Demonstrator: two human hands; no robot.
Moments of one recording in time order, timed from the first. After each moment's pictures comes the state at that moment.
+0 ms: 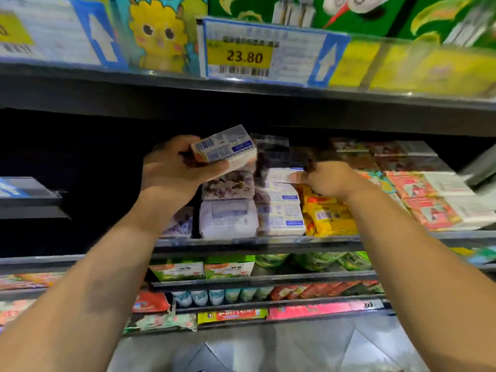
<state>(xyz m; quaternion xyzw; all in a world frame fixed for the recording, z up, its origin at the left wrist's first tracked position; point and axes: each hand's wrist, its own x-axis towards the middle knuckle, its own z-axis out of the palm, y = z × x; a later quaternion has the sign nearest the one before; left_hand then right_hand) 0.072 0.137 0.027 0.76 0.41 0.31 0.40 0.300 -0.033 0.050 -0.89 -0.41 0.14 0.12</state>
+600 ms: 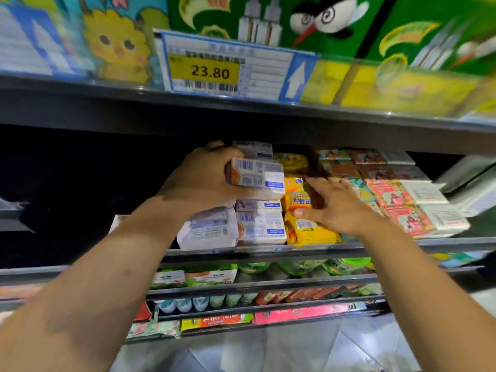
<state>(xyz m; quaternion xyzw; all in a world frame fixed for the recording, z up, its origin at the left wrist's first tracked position) 0.119 0.102 0.058 0.92 0.24 0.15 0.27 0.328 -0.094 0.031 -0.88 -0.44 0.16 0.04</state>
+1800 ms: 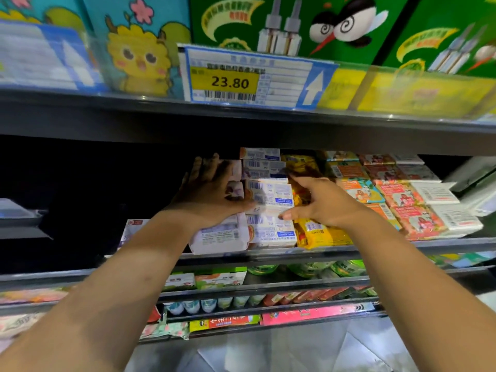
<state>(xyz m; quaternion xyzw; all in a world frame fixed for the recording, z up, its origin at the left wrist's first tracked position) 0.116 0.114 0.018 0.92 0.33 -0.05 0.20 0.315 -0.059 0.030 -0.83 -0.49 0.22 0.16</state>
